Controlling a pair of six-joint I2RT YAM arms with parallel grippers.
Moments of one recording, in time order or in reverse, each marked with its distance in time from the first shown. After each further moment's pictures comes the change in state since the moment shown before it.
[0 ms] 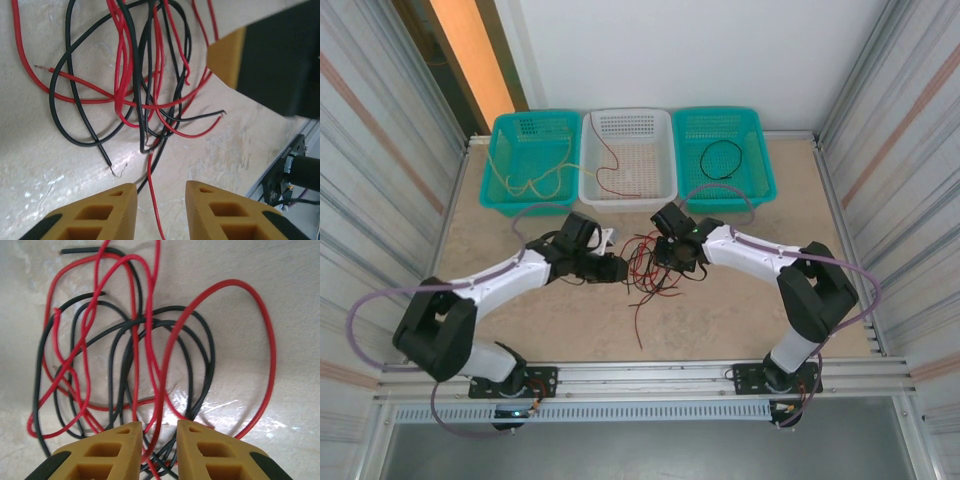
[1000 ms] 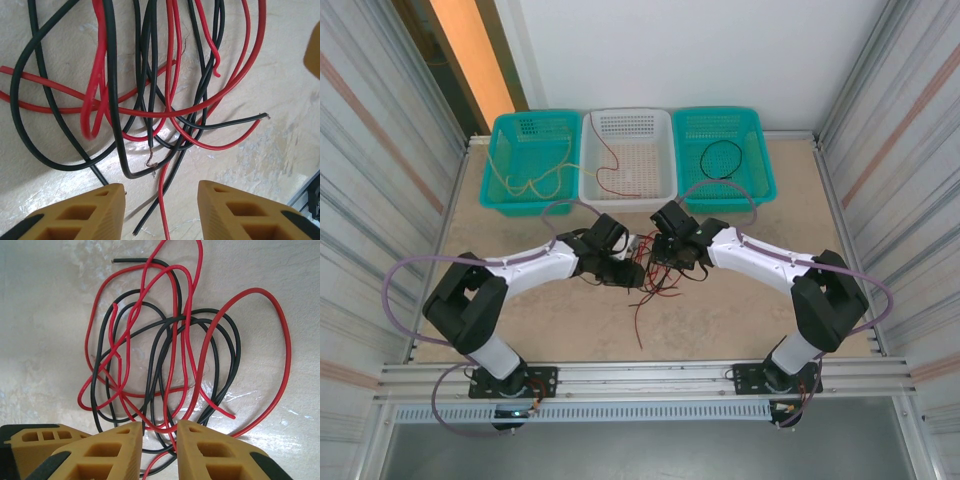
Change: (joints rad) left arm -0.116 0.170 0.126 -0.085 -0.131 0.020; right arm 0.024 -0.070 0.004 -0.003 0.011 0.000
